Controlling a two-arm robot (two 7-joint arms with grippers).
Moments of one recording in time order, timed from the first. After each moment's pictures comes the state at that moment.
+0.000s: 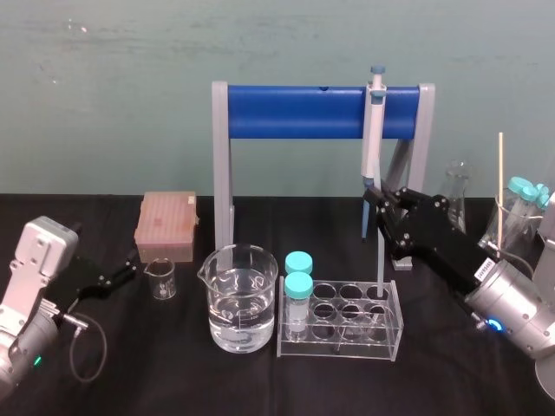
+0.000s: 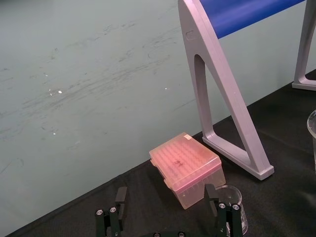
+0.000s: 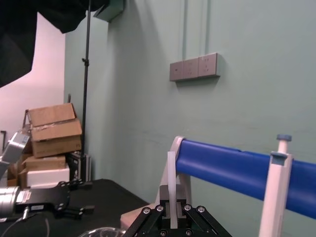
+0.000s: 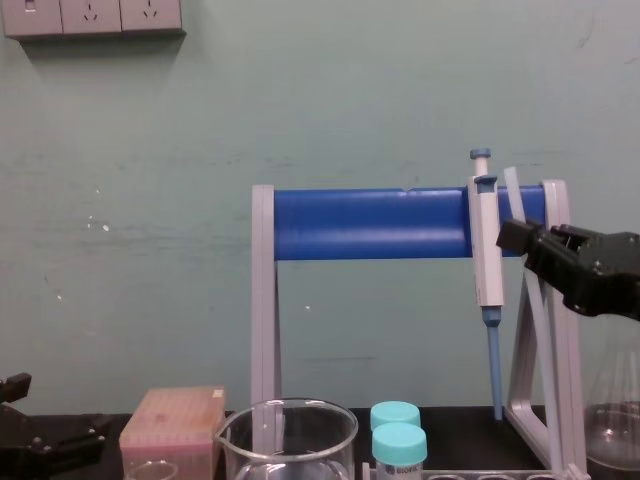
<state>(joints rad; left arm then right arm) -0.20 0.60 0.45 -1.41 -0.25 -0.12 0.03 0.24 0.41 -0.28 -1.43 0.55 -0.33 0.65</state>
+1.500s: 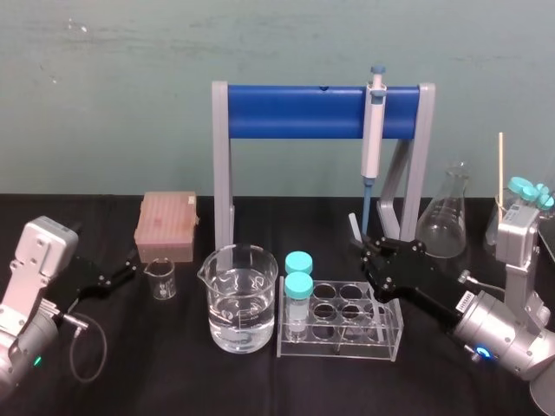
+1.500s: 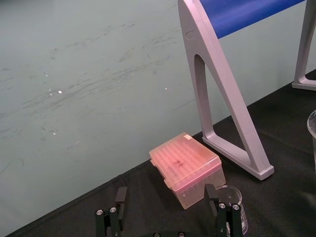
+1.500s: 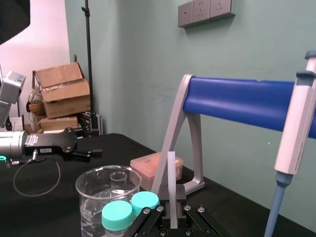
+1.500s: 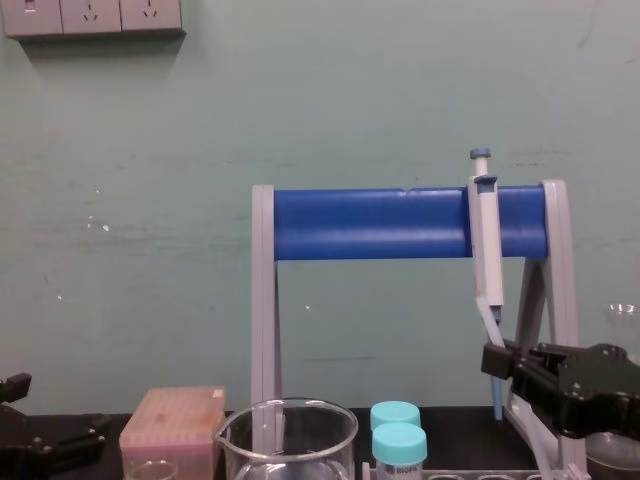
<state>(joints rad) -0.20 0.60 0.45 -1.41 -0.25 -0.12 0.03 0.28 0.43 -0.36 -1.28 0.52 -0.29 0.69</state>
